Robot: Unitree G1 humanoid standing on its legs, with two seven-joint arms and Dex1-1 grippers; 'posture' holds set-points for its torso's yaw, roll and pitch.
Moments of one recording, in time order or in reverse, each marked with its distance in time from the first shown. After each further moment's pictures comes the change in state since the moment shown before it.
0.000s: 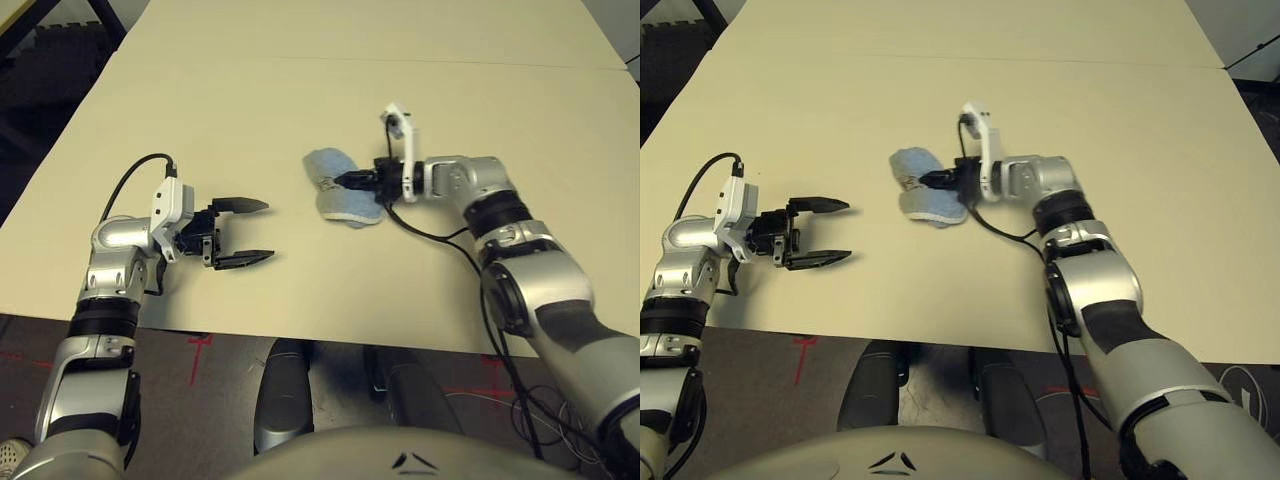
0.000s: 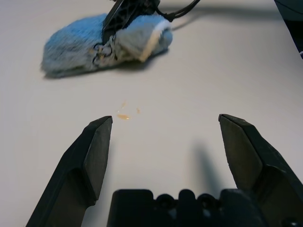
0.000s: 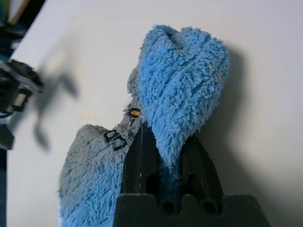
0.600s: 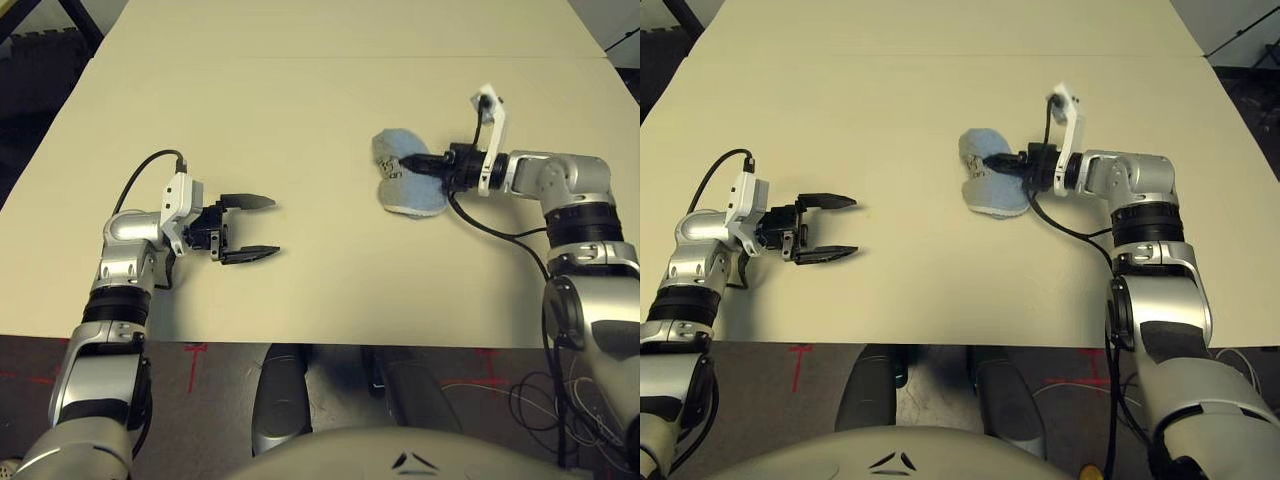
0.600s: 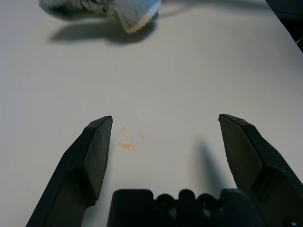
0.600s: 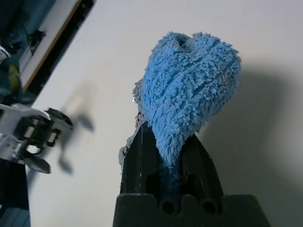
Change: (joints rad) left arm -0.077 -0.036 -0.023 0.110 0.022 -0.052 -0.022; right arm 0.041 -0.156 -0.170 -0.188 0.184 0.158 -0.052
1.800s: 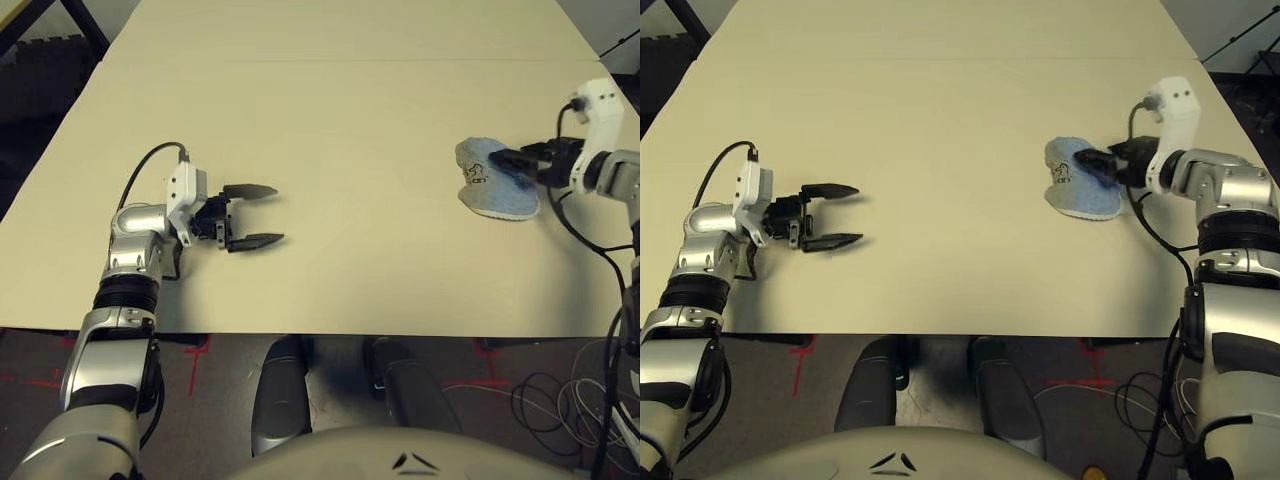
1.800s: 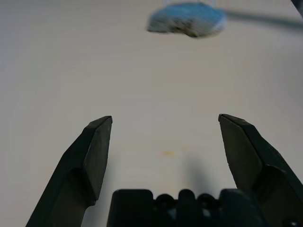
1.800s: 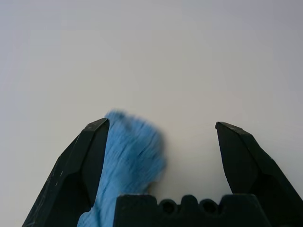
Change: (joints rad) left arm -0.110 -0.042 0.095 0.079 -0.020 0.104 0.195; right arm 0.072 -0.293 -0.051 0.243 -0.195 -0.612 -0.117
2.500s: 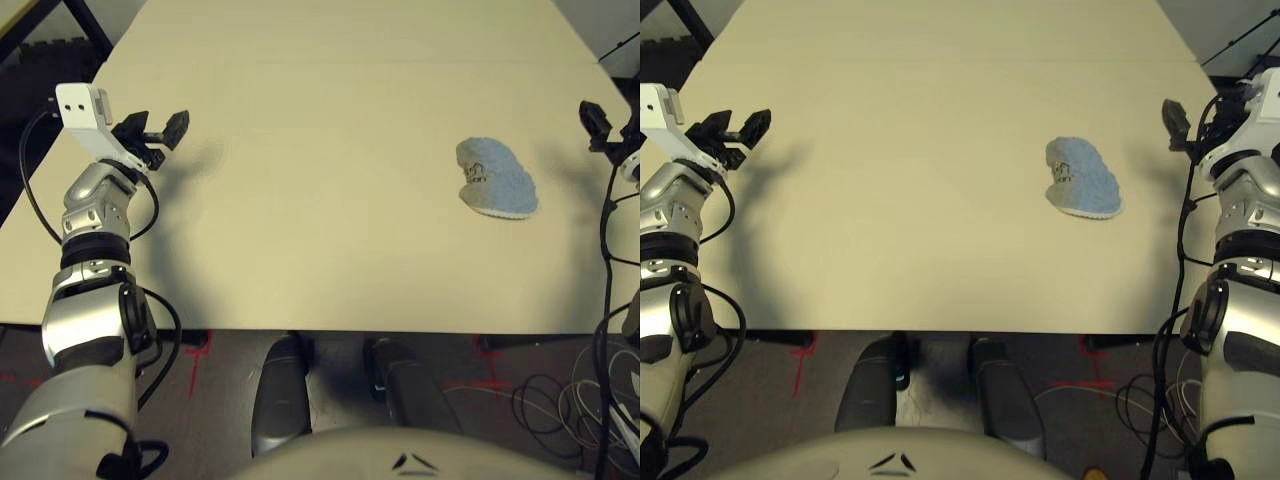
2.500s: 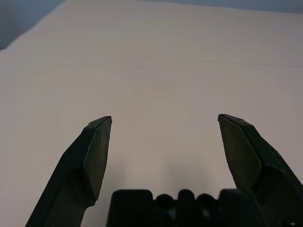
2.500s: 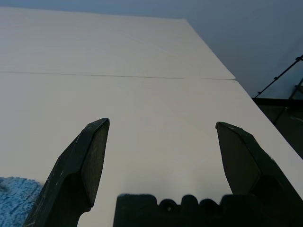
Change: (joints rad) left arm -0.206 0.065 0.221 0.334 0.075 0.091 0.798; right arm 0.022 0.030 -0.163 0.312 0.013 -0.530 -0.322
